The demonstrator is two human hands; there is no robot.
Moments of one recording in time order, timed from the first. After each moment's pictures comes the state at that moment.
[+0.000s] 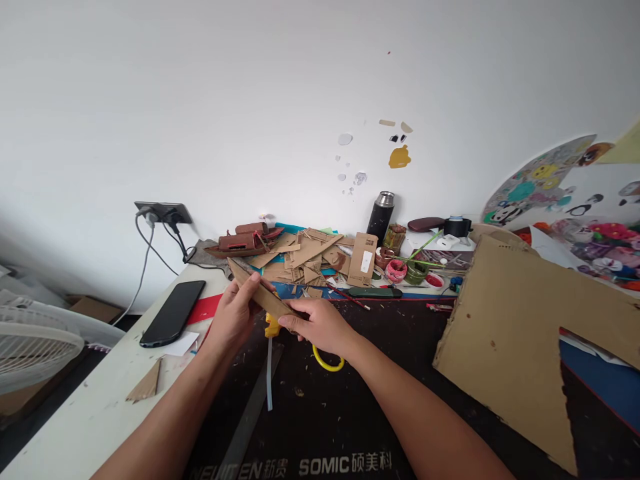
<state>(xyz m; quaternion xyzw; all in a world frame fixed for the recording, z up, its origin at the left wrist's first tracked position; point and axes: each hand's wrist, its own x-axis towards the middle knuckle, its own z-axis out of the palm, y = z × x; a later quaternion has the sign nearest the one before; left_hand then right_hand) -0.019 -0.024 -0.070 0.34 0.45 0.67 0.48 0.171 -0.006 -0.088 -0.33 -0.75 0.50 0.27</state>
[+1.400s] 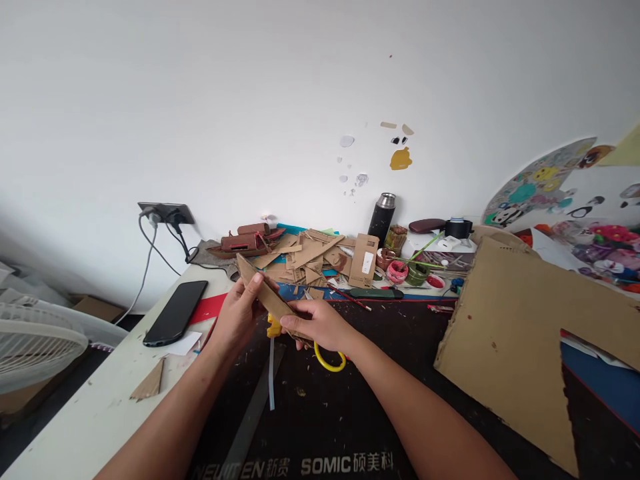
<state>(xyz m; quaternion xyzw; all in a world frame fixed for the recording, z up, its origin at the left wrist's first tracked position) -0.018 -0.028 -0.067 0.35 0.44 0.65 0.50 0.167 -0.003 -0.095 -0.28 -0.63 0.67 0.26</state>
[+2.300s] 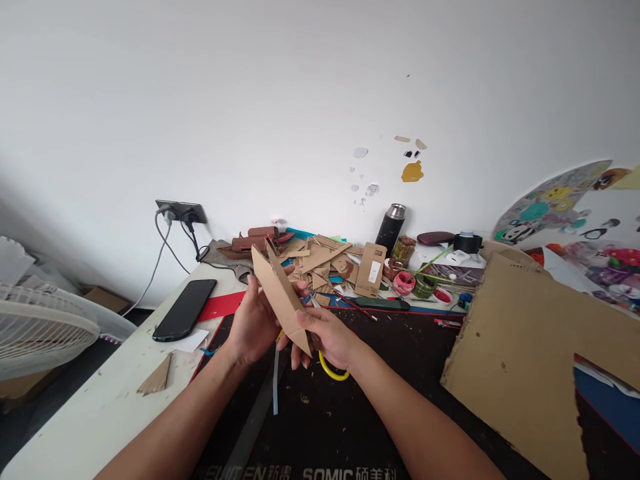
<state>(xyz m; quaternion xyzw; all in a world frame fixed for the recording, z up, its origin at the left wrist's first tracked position) -0.005 -0.039 -0.056 0.29 0.29 0.61 0.68 0.160 -0.012 -0.096 -0.16 -0.50 0.81 0.25</state>
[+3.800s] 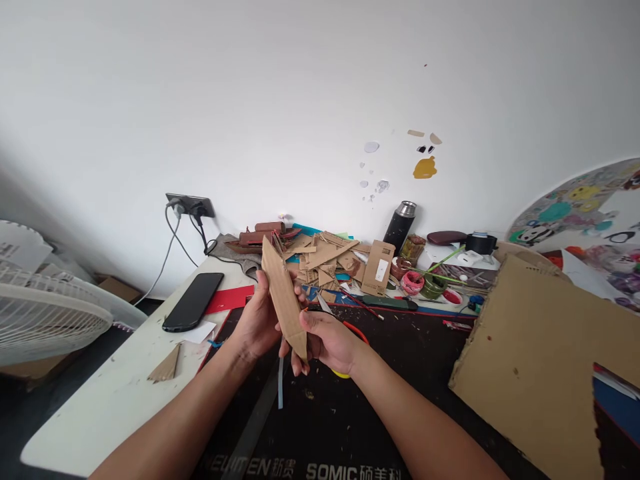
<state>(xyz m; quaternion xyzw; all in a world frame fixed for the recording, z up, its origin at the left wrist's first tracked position) -0.004 -0.037 -0.059 0.27 0.26 0.62 0.69 0.157 -0.019 -0.103 -0.12 -0.46 0.85 0.21</state>
